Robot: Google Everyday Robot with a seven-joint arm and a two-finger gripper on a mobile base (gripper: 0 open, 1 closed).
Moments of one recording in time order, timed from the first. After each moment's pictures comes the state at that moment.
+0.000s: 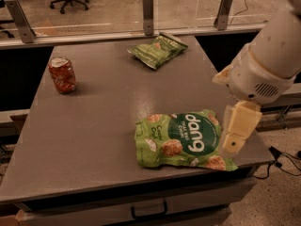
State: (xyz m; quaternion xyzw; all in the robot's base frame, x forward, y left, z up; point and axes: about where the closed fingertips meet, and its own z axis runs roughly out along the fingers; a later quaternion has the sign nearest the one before) arm 0.428 -0.154 0.915 -0.64 0.75 0.05 0.15
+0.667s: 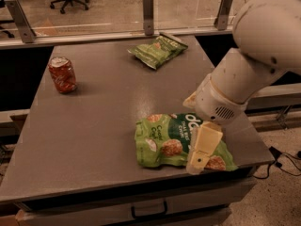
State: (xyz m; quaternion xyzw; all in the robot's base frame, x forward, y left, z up) arm 0.427 -0.098 0.853 -0.65 0.74 0.13 0.14
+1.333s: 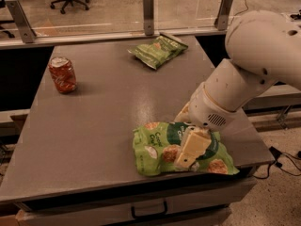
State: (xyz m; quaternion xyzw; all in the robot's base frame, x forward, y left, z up) arm 0.426 -0.081 0.834 -0.64 0.74 0.15 0.15
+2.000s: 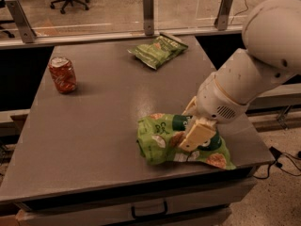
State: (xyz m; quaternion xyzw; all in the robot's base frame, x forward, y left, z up) arm 0.436 -0.093 0.856 -0.63 0.74 0.14 0.18
